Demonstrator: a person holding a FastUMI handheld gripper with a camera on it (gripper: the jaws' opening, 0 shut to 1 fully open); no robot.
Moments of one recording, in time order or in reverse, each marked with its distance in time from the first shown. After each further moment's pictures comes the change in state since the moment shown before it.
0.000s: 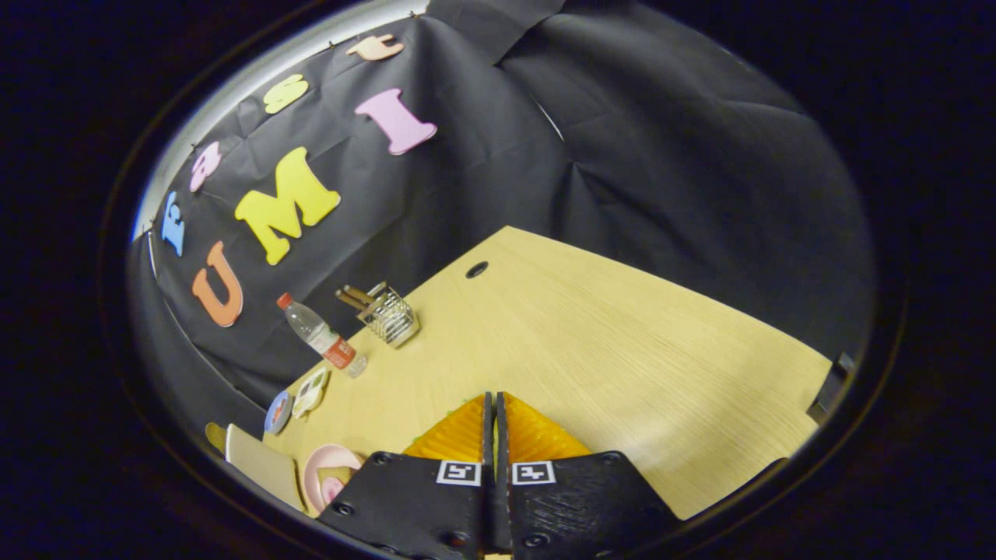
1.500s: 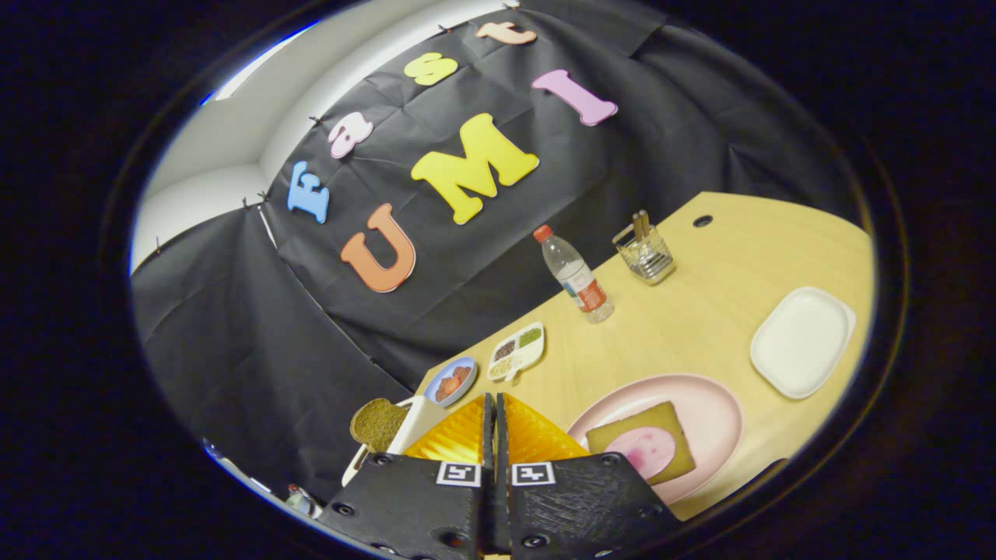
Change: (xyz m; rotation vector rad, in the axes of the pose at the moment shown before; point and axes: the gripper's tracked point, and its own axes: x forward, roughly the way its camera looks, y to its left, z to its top) arm -0.064 0.313 -0.162 -0.037 0.094 0.473
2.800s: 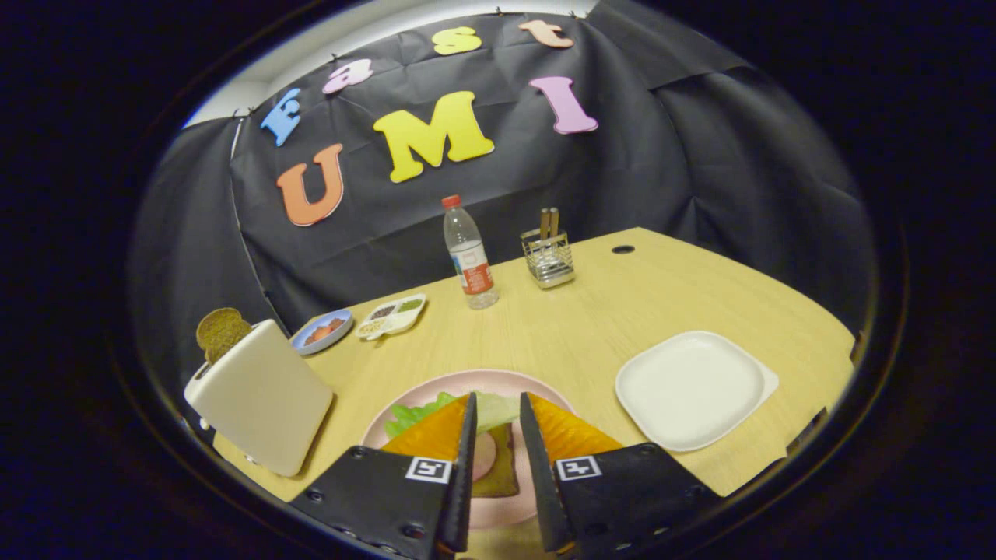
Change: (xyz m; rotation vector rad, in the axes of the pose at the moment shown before) arm -0.022 -0.142 0.013 -0.375 -0.066 -0.370
